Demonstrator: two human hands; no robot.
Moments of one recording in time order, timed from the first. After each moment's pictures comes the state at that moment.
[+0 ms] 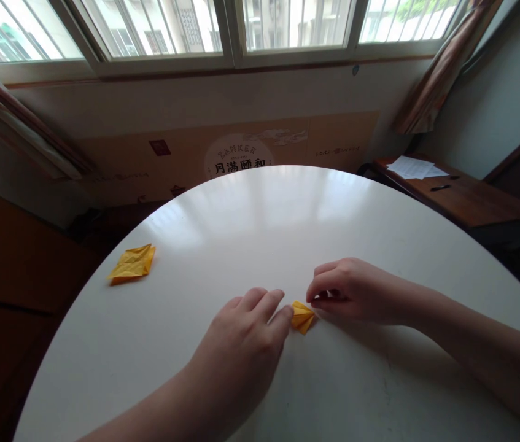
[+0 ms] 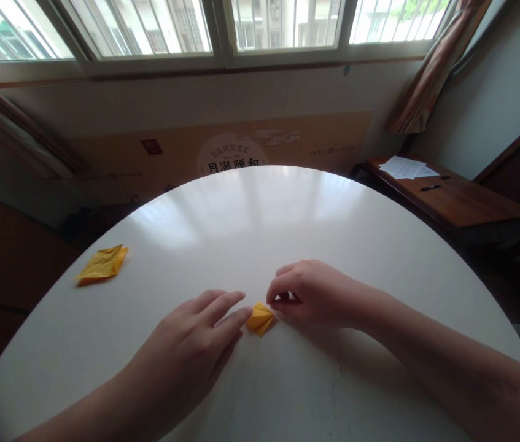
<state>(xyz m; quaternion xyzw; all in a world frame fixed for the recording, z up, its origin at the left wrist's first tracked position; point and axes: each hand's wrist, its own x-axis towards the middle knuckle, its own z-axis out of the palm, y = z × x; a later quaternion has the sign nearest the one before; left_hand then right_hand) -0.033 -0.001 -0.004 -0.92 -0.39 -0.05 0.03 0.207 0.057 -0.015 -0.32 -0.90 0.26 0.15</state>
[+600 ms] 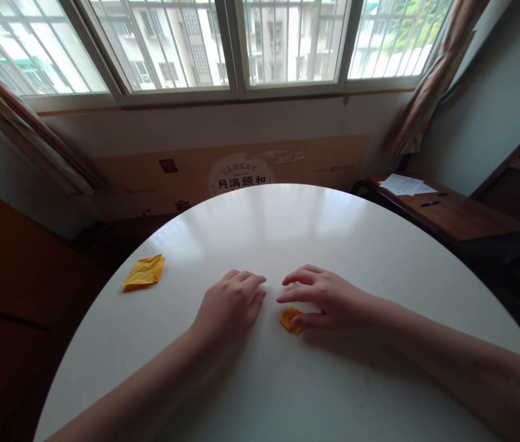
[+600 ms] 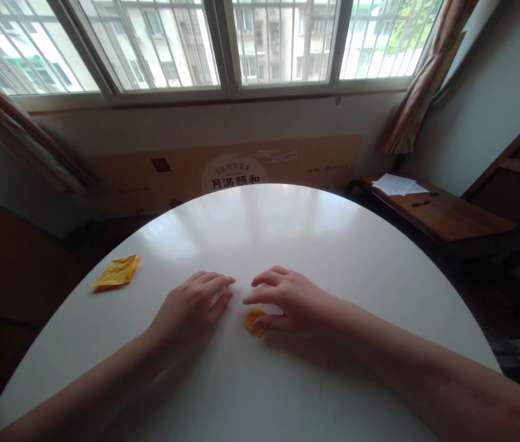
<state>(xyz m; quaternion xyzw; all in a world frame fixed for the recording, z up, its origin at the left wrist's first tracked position) -0.048 0.036 -0.011 -0.85 -0.52 -0.12 -0.02 0.191 0.051 -0.024 -0.28 -0.93 0.16 0.19</state>
